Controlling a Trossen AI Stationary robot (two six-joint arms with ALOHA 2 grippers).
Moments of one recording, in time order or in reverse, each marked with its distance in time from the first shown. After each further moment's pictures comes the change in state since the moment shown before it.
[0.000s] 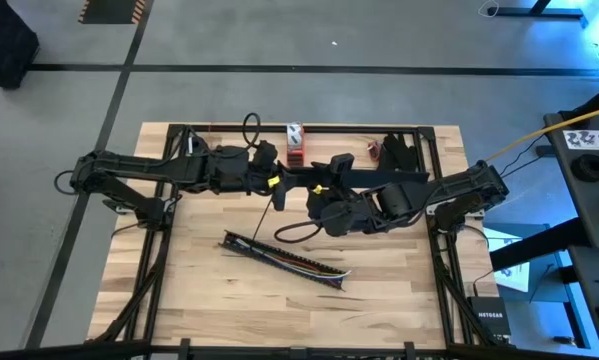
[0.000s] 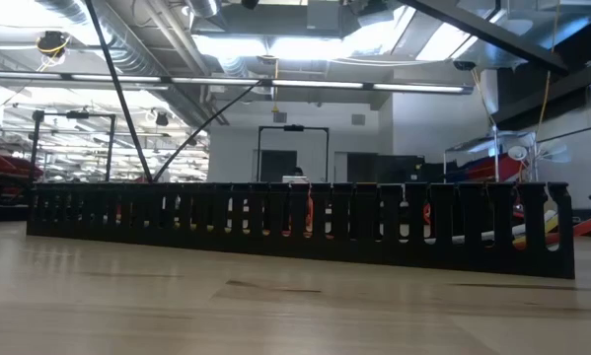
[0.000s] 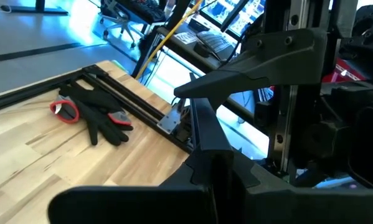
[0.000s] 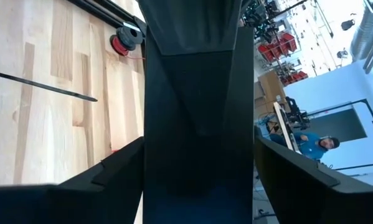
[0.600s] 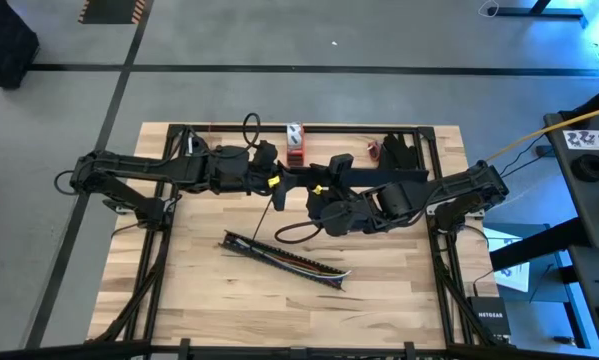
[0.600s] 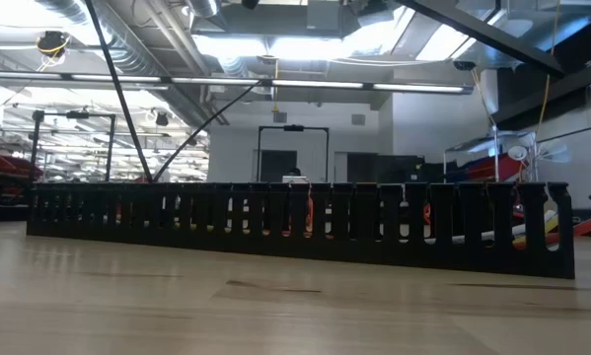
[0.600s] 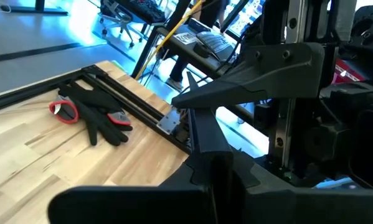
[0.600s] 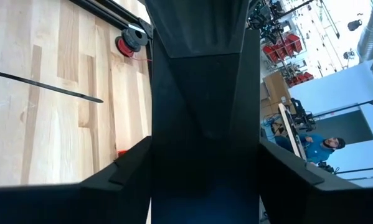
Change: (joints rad) left arm 0.000 0.000 0.000 0.004 0.001 -0.001; right arm 0.000 0.000 0.000 0.000 -0.023 0.003
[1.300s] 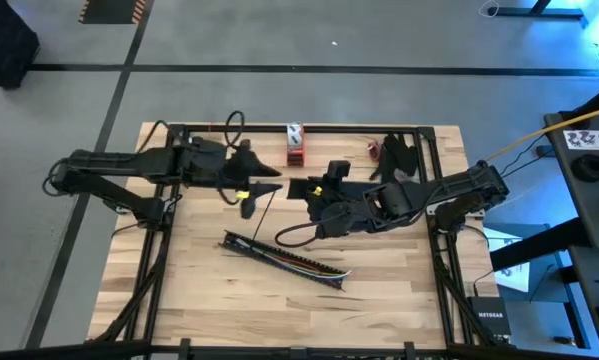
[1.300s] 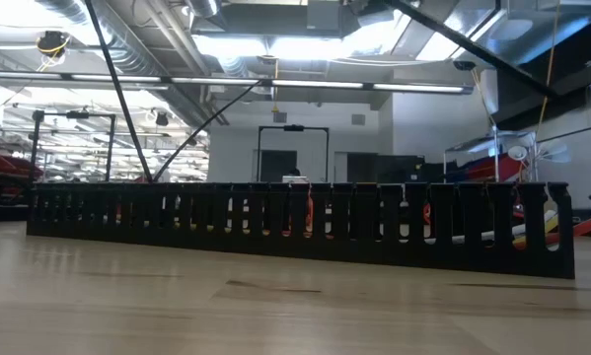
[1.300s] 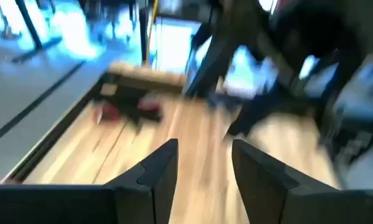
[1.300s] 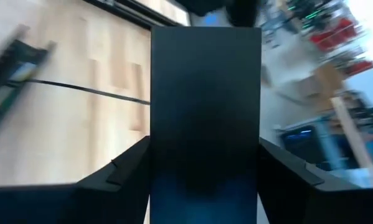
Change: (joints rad) left arm -0.001 -0.164 0.002 -0.336 0.052 0.451; right arm 0.001 -0.001 0.000 -0.061 -0.183 0.184
